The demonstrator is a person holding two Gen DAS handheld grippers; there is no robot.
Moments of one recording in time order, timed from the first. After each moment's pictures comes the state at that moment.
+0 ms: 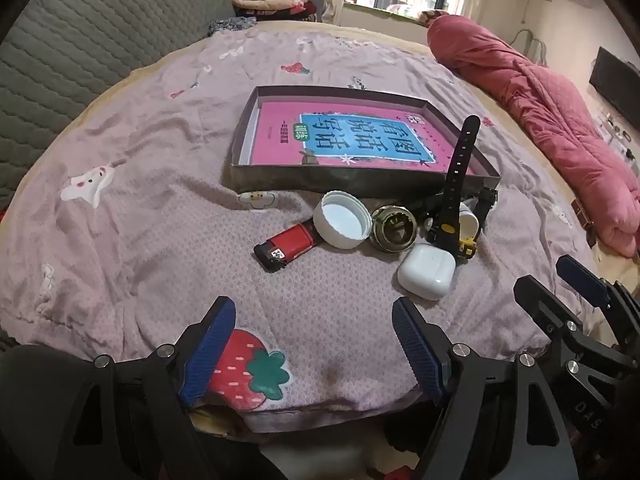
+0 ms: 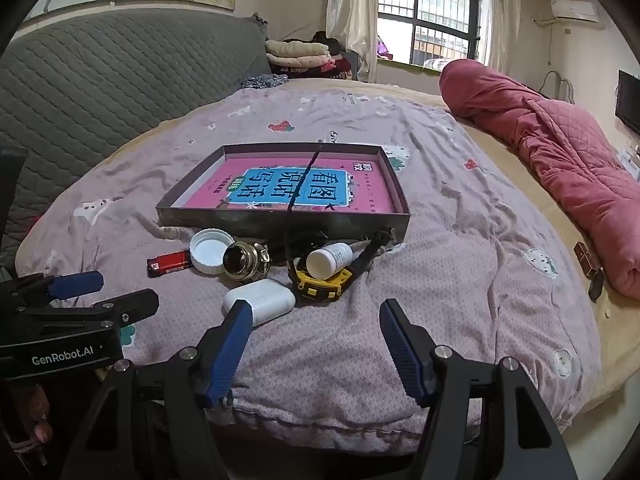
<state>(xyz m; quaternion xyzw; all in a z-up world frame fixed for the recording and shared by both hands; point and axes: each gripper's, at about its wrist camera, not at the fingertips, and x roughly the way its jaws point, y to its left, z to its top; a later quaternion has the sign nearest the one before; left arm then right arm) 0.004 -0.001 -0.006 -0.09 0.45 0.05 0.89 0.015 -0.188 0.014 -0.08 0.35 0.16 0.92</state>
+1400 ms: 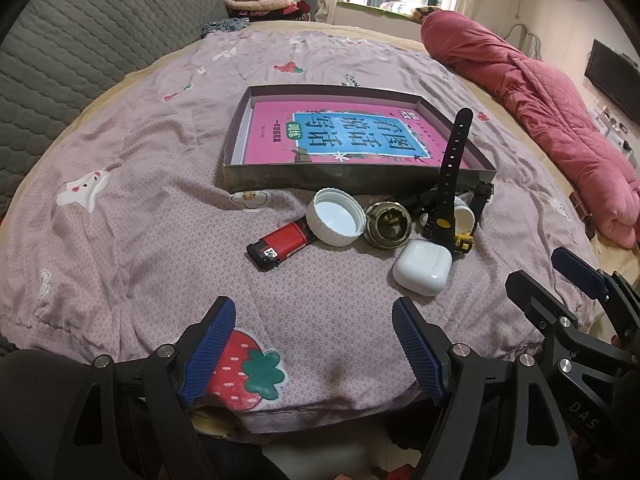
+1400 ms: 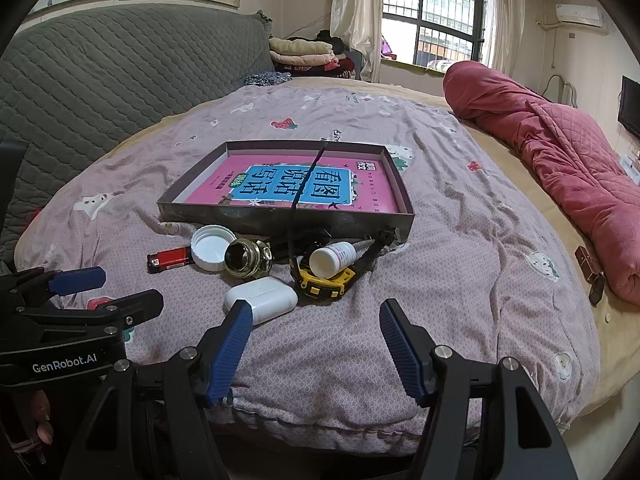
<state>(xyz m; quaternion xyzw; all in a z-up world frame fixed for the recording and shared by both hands) 0.004 -0.006 -0.007 -0.08 0.45 0.05 0.89 0.016 -0.185 0.012 -0.09 0.35 0.16 0.92</state>
